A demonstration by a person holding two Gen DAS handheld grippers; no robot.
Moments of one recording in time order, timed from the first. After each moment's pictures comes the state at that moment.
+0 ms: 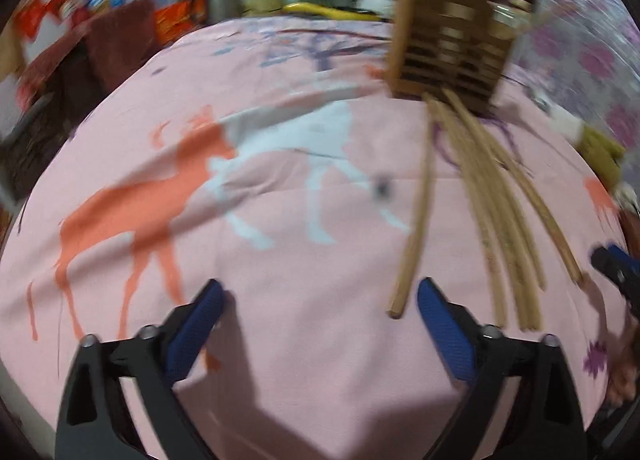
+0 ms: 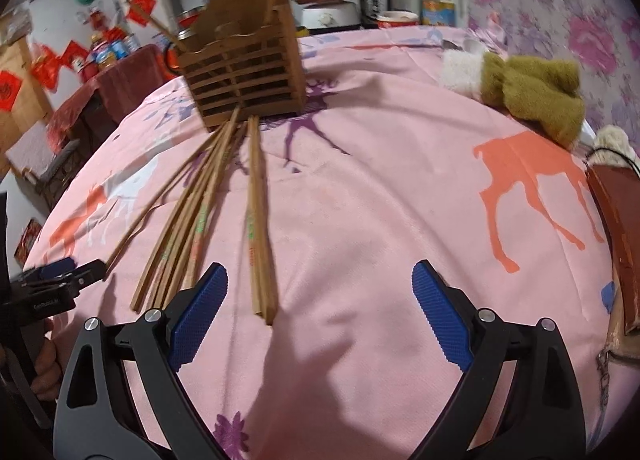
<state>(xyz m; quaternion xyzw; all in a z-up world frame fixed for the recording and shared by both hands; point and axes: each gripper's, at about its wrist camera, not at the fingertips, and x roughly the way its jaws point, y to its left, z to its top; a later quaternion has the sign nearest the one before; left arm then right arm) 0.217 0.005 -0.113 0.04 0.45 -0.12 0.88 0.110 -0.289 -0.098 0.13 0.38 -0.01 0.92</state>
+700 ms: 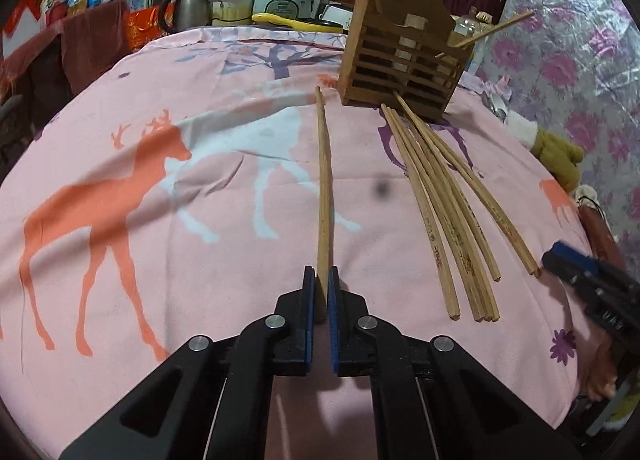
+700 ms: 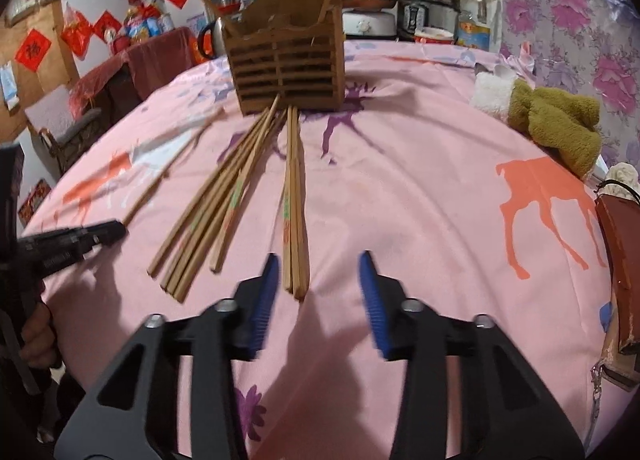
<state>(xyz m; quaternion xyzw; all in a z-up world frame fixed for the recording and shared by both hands) 0.208 0.006 -0.115 -0.01 0.43 -0.18 0.88 0.100 -0.272 -0.102 0.08 0.39 0.03 0.92</state>
